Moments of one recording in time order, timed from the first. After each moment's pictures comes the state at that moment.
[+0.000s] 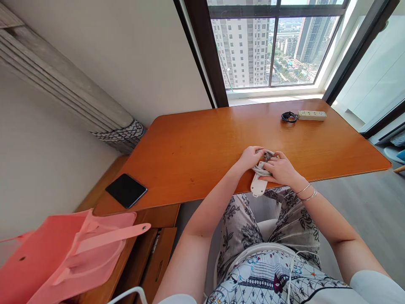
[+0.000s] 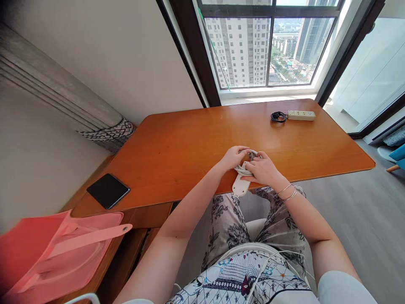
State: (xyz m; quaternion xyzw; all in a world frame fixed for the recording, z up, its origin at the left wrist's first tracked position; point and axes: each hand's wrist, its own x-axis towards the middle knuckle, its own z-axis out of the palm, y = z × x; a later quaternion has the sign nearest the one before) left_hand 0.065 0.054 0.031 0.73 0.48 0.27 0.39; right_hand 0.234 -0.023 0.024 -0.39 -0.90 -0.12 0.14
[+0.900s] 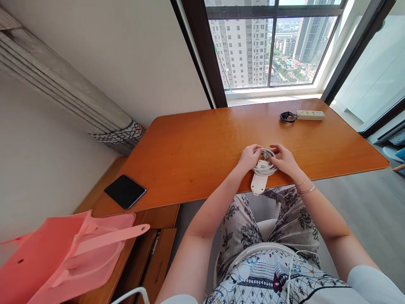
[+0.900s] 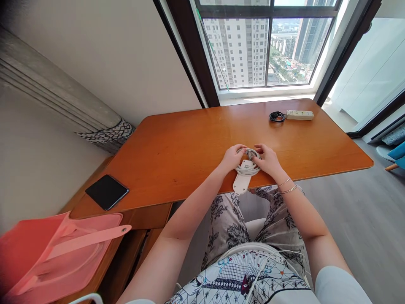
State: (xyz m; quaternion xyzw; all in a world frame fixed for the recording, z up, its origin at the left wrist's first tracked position) left_hand 0.070 0.047 0.029 0.71 0.52 0.30 0.36; right_hand 0.245 0.003 0.010 -0.59 -0.65 0.24 0.42
